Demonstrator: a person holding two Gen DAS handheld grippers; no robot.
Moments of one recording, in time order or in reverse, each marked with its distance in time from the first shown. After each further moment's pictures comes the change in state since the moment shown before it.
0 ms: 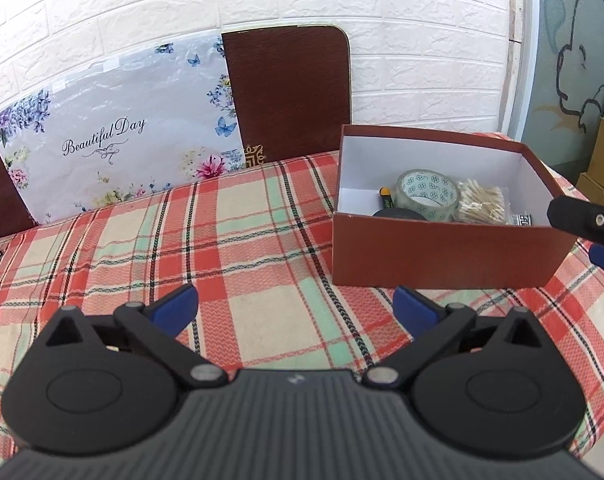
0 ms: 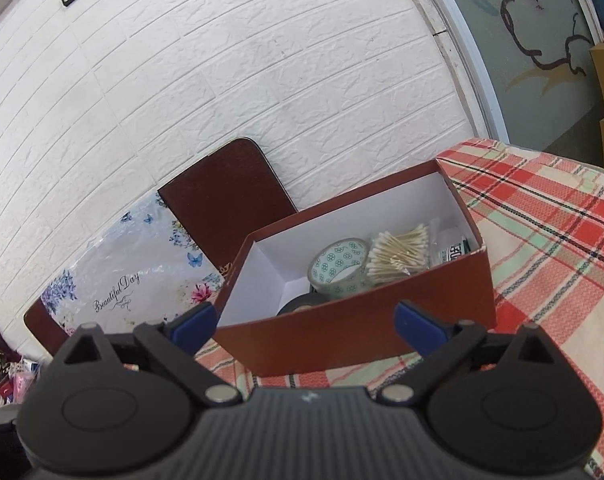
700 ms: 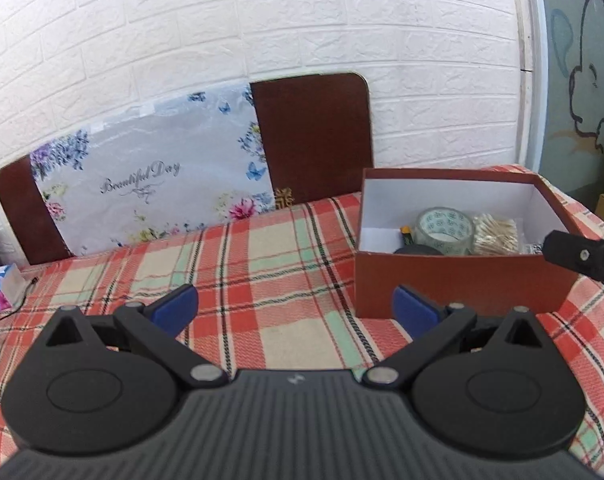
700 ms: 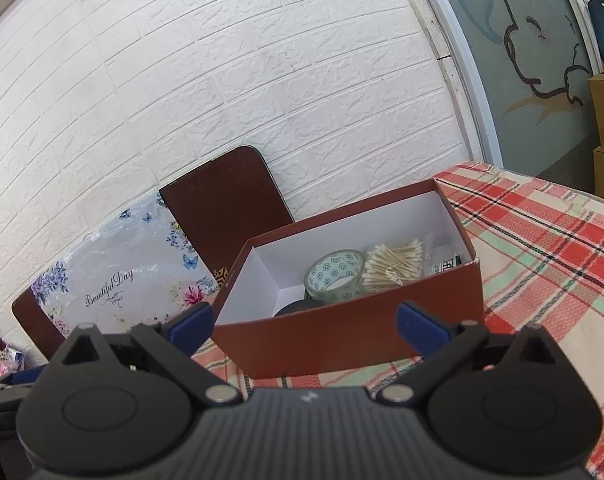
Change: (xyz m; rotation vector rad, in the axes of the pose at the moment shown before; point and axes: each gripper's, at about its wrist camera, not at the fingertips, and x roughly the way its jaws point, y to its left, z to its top) left arm -0.026 -0.003 0.002 0.005 -0.113 0.081; right arm -0.009 0.009 -0.006 -0.057 -0.040 -0.038
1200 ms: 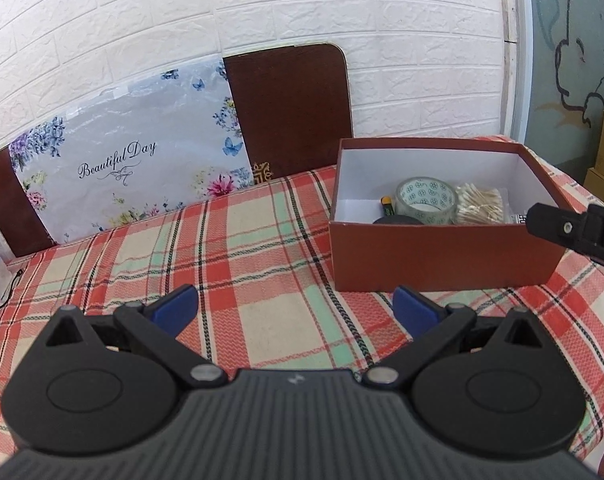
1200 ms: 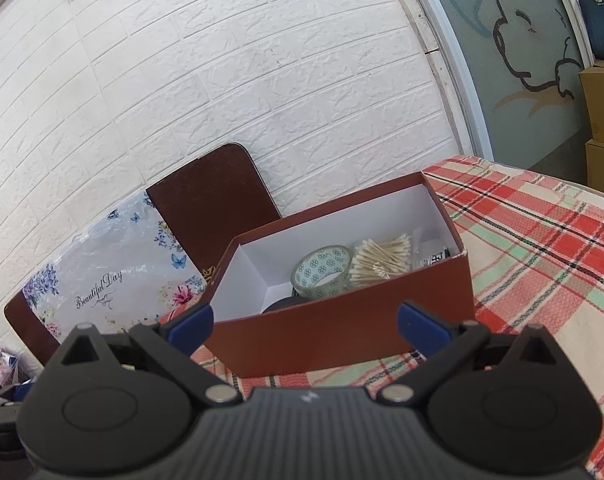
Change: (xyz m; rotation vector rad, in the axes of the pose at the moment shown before) left arm 0.007 -0.014 -0.005 0.034 0.070 -0.029; right arm 0.006 -0.010 -0.002 0.009 0.002 -0.022
